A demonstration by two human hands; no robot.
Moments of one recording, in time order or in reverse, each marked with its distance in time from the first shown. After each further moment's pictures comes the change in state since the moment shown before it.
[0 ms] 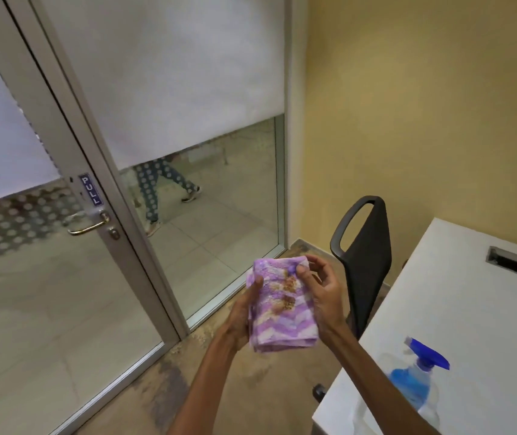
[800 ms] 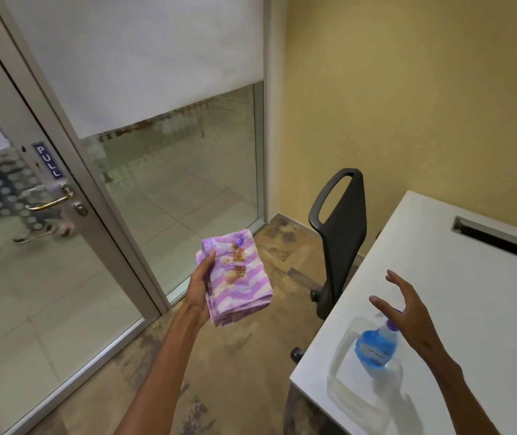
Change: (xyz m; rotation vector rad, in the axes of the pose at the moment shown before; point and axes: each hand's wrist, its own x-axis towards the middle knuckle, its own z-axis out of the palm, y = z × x) left_hand 0.015 -0.013 -0.059 -0.188 0.242 0.026; right_hand -0.044 -0.008 -0.229 -1.018 0.146 0.062
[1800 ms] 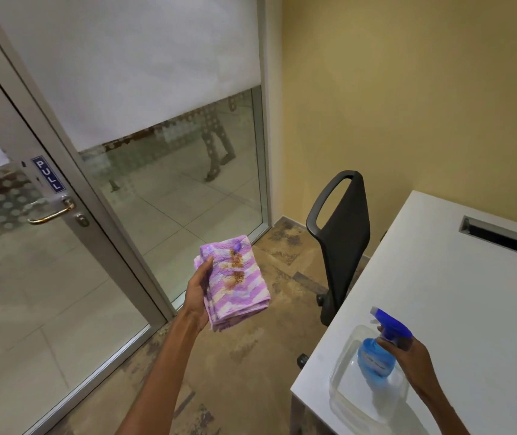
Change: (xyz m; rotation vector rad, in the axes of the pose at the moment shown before) left_hand 0.012 0.001 0.016 0.010 0.043 0.031; right_hand -0.013 0.110 0.033 0.355 -0.063 0.327
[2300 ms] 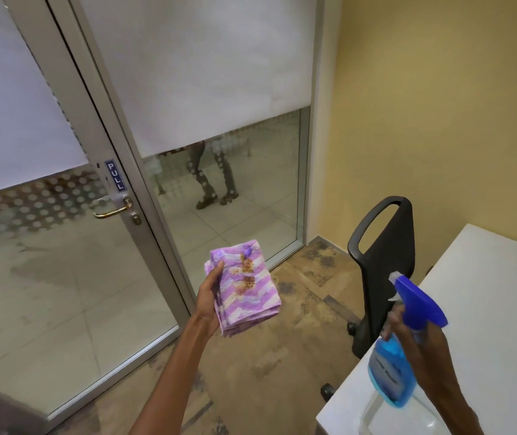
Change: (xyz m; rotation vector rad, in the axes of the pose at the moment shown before) left_hand -0.019 0.037 -0.030 -0.051 0.060 0.072; right_hand -0.068 -0.190 0.058 0.040 -0.112 -0.312
